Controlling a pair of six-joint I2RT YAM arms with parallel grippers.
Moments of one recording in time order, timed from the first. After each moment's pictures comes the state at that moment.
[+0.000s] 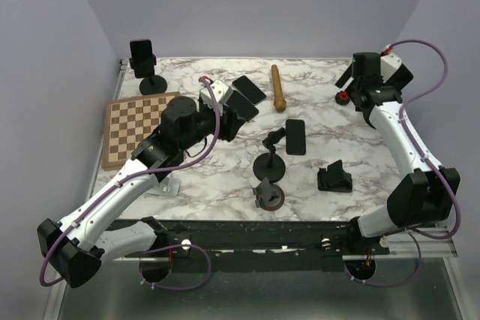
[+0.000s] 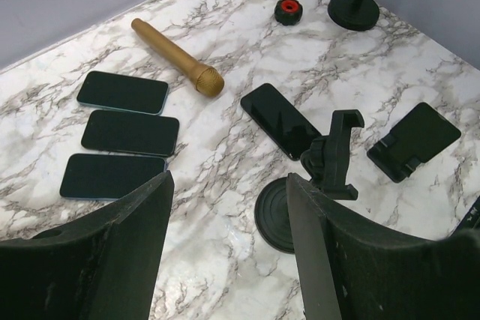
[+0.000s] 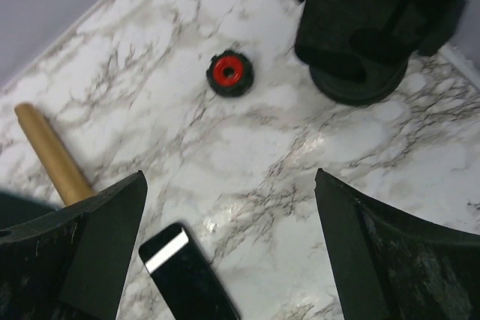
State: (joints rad) left arm -0.68 1.05 1.03 -0.17 0.10 -0.06; right arm 0.16 1.51 1.36 -0.54 0.53 0.61
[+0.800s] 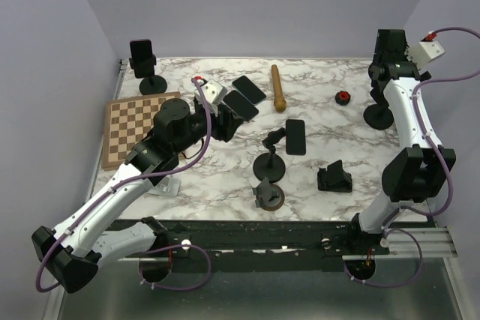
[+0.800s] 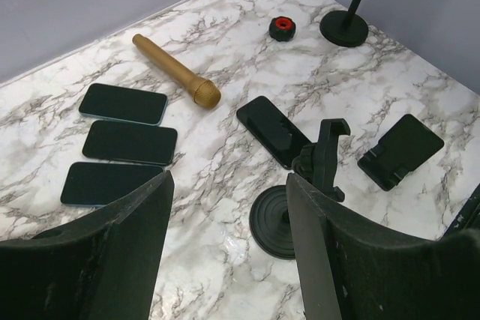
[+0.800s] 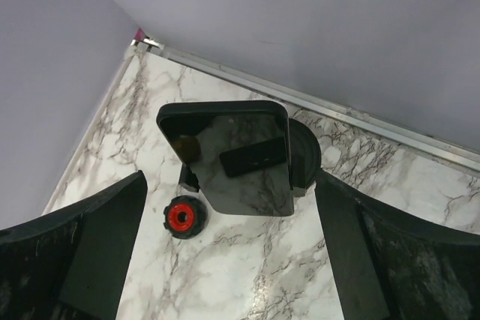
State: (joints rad) left arm -0.68 1.00 1.03 -0.17 0.11 -0.08; right arm -0.04 1.67 1.68 -0.67 0.84 0.80
